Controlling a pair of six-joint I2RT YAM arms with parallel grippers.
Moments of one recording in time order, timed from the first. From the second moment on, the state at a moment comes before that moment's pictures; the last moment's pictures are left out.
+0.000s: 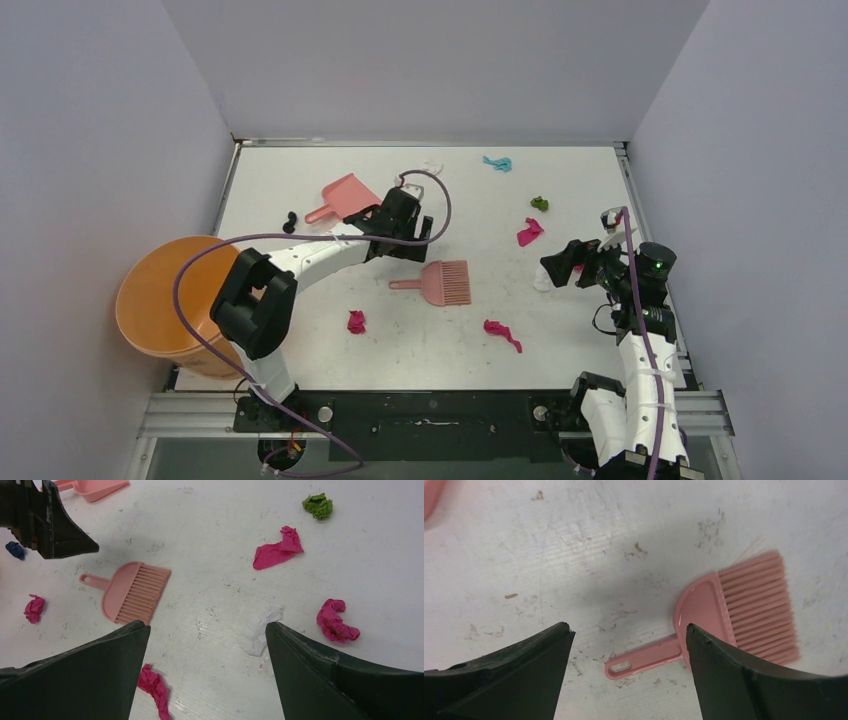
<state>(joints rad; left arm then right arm) -0.66 1.76 1.27 -0.40 -0.20 -0.36 -0.28 0.75 0.58 -0.28 -0.74 -0.01</state>
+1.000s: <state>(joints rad) -0.73 1.74 1.04 -0.28 0.16 -0.22 -0.29 0.73 0.58 -0.29 -0.76 -0.02</state>
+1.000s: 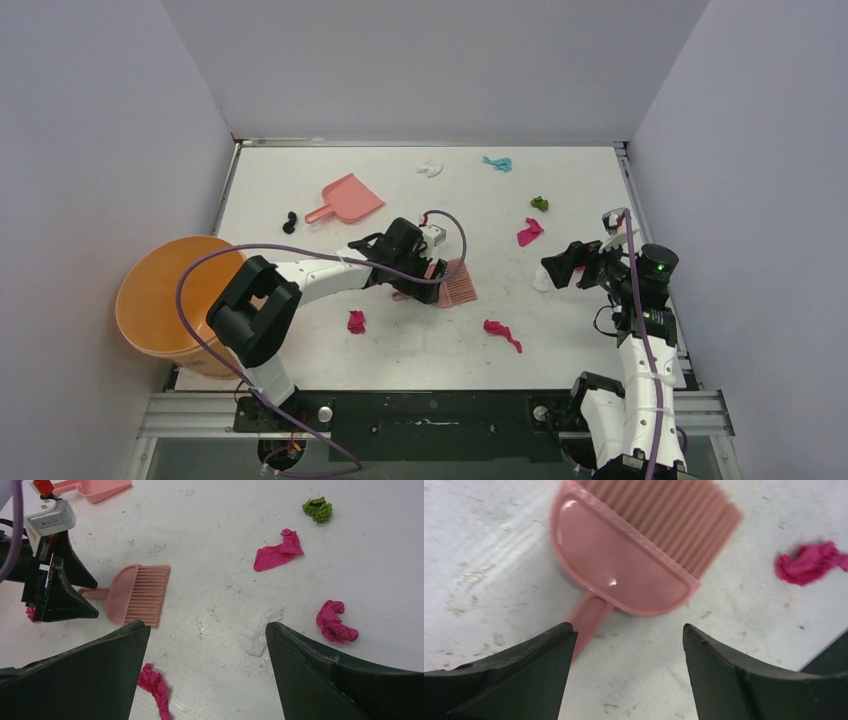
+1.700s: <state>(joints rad) -0.88 1.62 1.12 -0.37 -0.19 -0.45 -0.29 0.73 0.59 -0.33 -0.74 -0.05</state>
